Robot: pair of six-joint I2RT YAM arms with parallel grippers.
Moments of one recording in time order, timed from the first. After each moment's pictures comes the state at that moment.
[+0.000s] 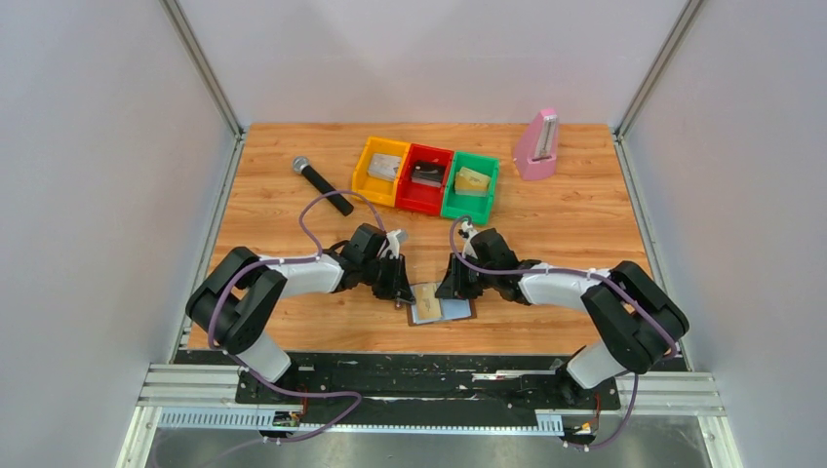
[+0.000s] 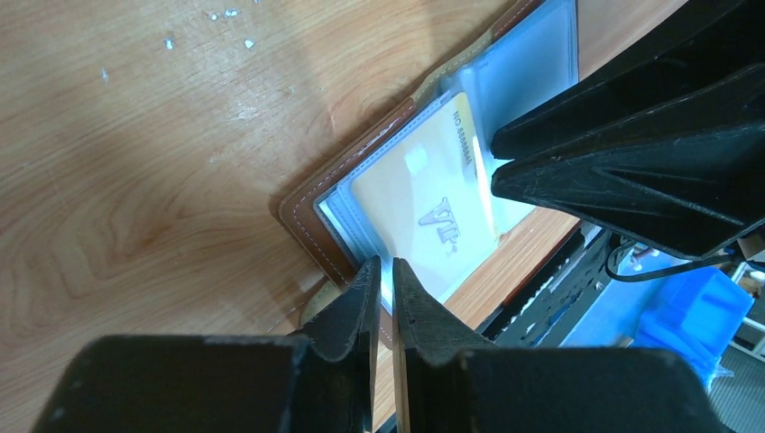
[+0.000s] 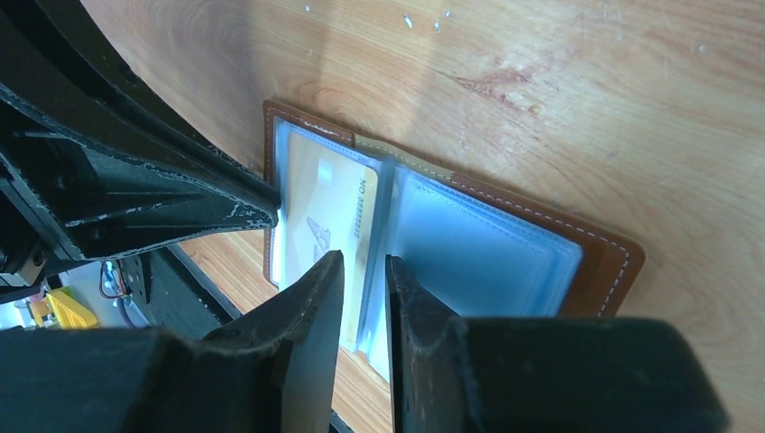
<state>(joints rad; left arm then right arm) -0.65 1.59 0.67 -0.01 0.49 -0.60 0.65 1.52 0.60 0.12 -0.36 0.67</state>
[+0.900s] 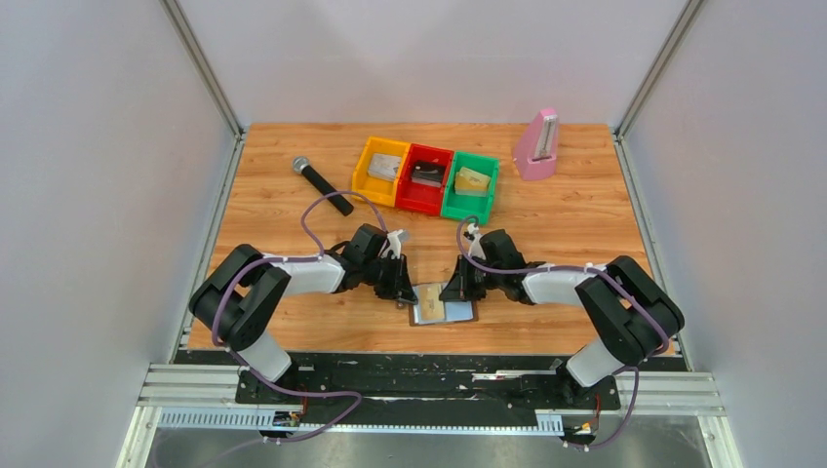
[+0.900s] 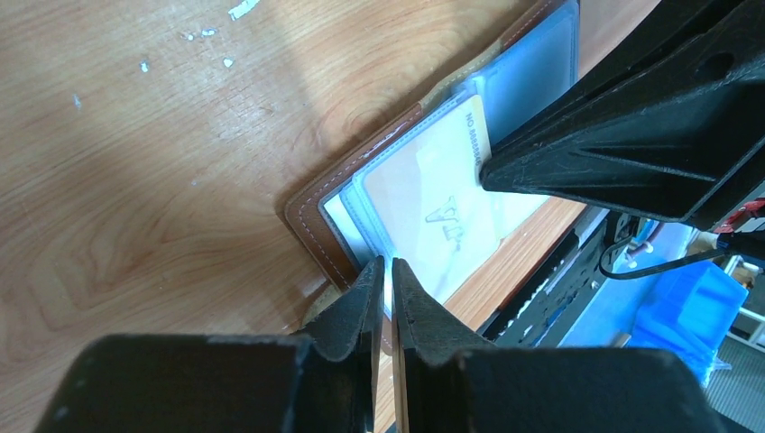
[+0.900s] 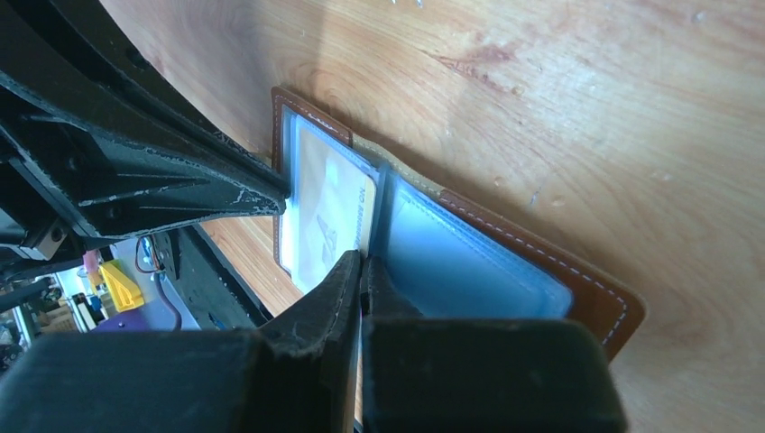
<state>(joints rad) -0.65 1.62 0.67 0.05 0.51 -0.59 0.59 1.57 0.56 0.21 -0.50 0.69</state>
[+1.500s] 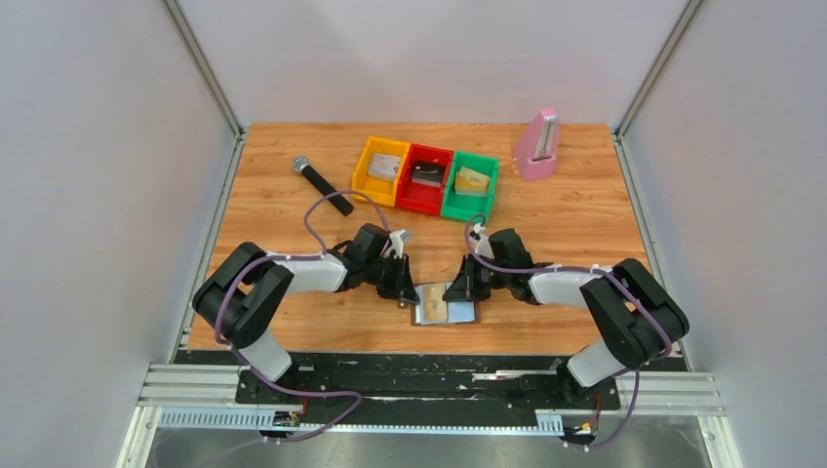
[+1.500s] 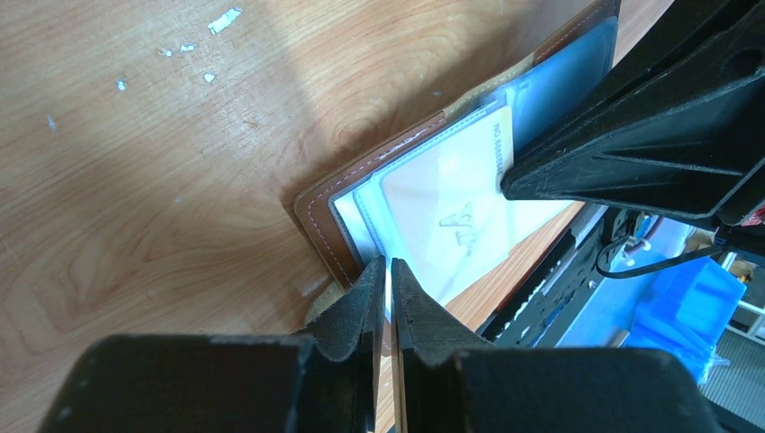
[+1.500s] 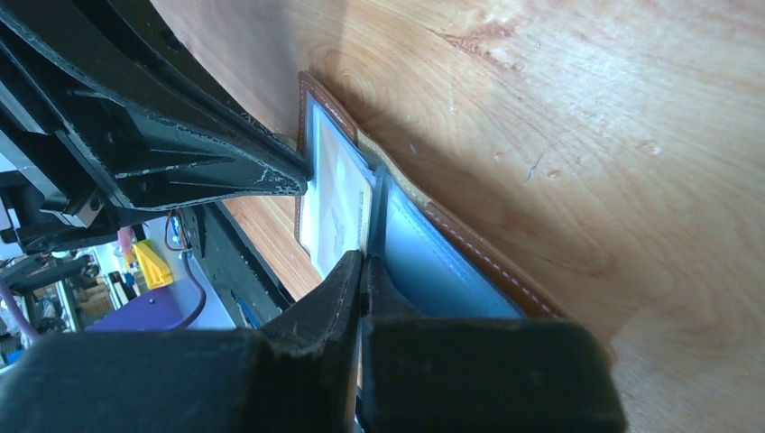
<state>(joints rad) -0.65 1.64 0.68 0.06 0.52 -0.59 0.53 1.53 0.52 0.22 -0.60 0.69</state>
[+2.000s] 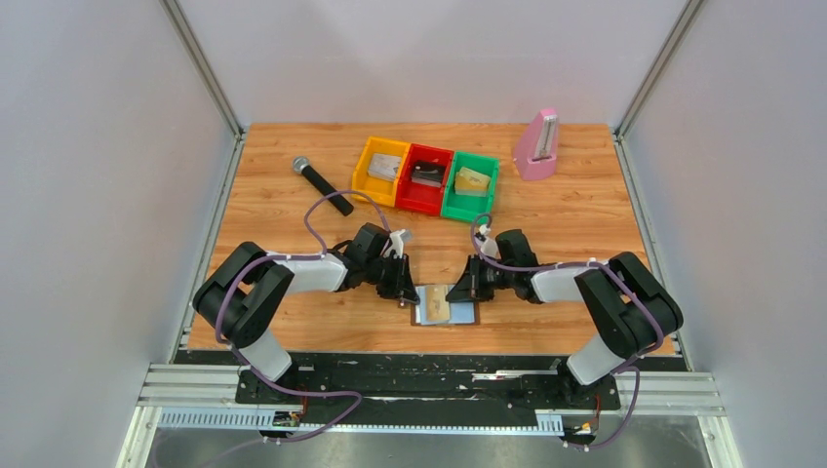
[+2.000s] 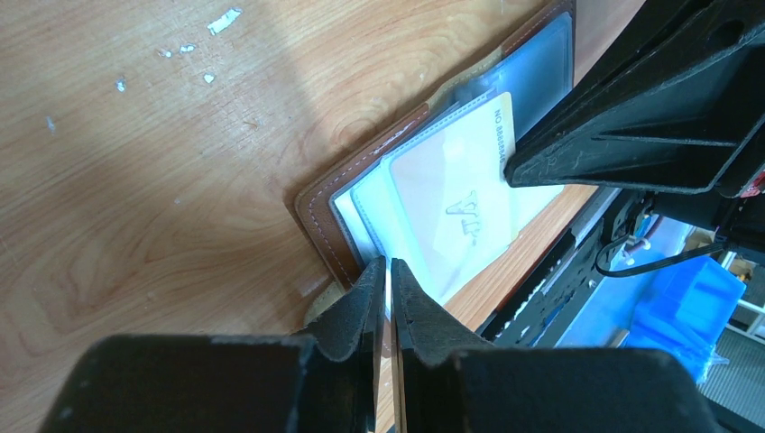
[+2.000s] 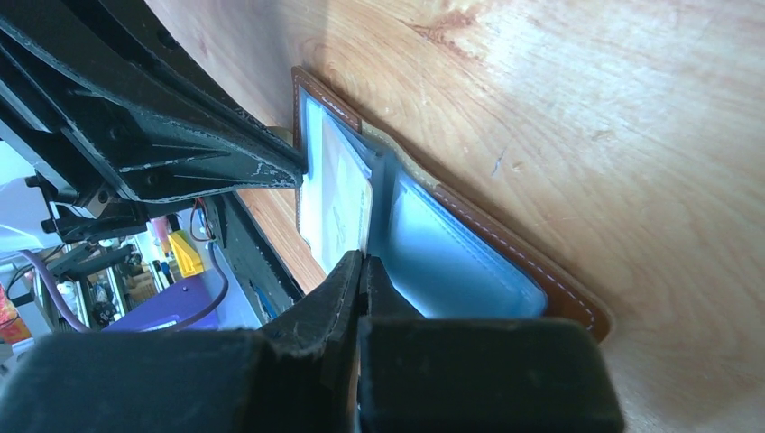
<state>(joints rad) -0.65 1.64 0.68 0.05 0.53 -0.59 0.47 1.59 0.50 0.29 -0.71 0.71</state>
